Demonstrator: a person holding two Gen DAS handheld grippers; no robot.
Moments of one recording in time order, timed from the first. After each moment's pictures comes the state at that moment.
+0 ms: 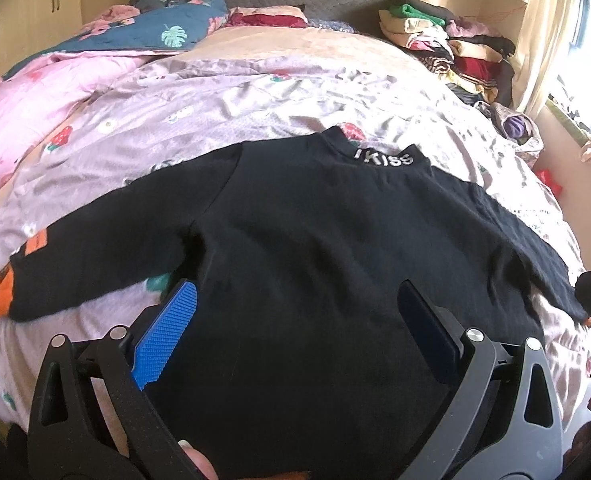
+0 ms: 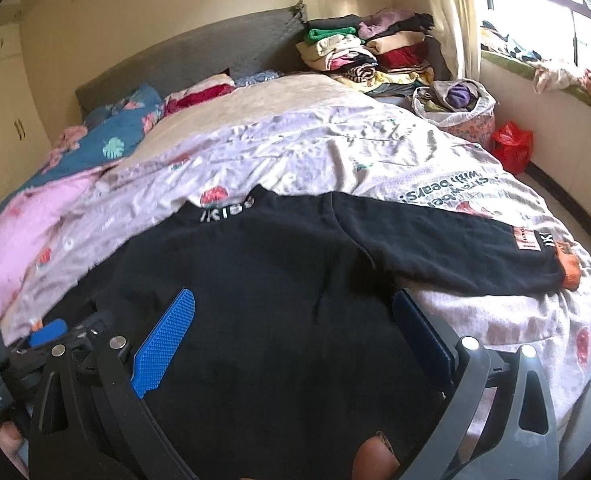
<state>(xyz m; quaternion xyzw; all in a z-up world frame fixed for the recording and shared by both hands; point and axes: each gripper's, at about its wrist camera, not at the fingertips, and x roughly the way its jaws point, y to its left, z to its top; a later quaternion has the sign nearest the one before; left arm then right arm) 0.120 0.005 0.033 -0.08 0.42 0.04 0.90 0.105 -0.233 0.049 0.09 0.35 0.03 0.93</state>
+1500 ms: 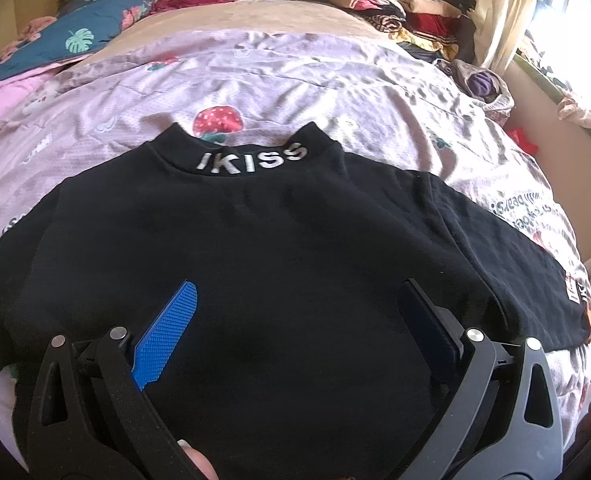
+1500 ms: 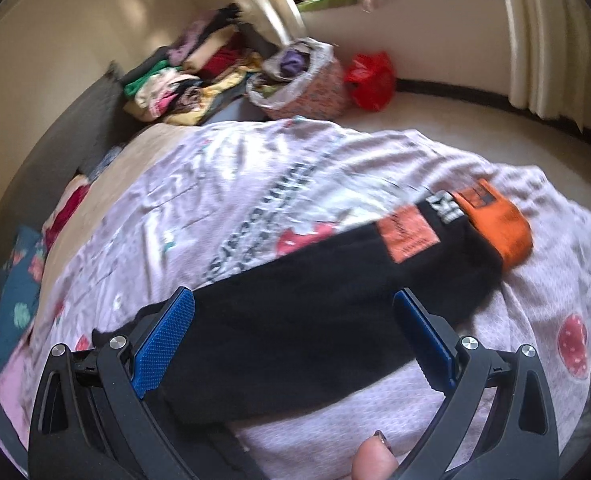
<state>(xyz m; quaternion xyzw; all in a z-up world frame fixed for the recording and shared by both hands) 0.237 -0.107 -0.011 -0.04 0.47 -0.04 0.88 0.175 -0.434 -0.001 0.31 0.33 -0.20 0.87</state>
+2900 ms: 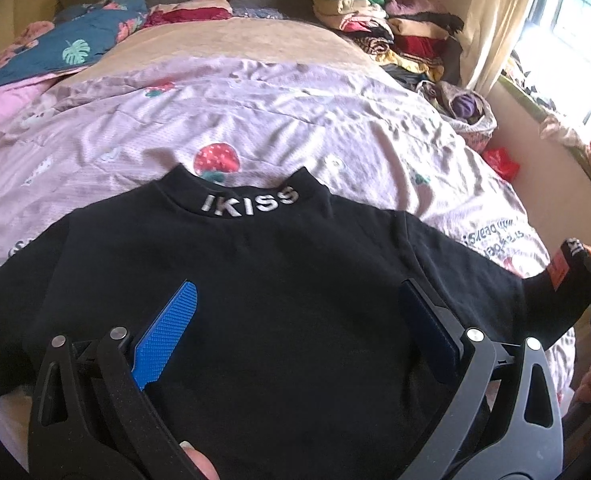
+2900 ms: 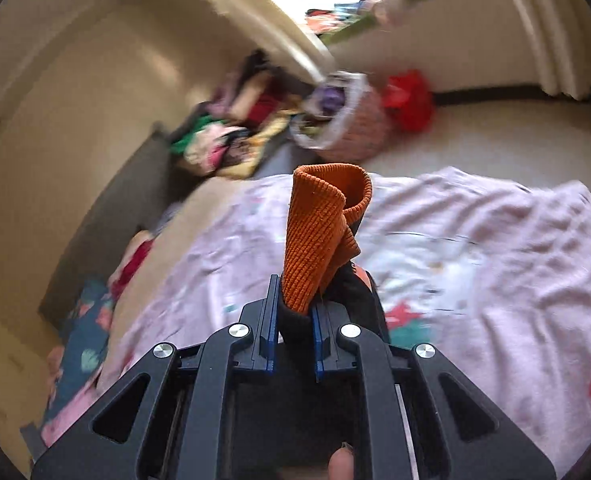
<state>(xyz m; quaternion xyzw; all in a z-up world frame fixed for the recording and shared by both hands) 0.238 -0.089 0.030 -0.07 0.44 -0.06 0.89 0.163 -0.471 0.024 0.37 0.21 -0.10 0.90</state>
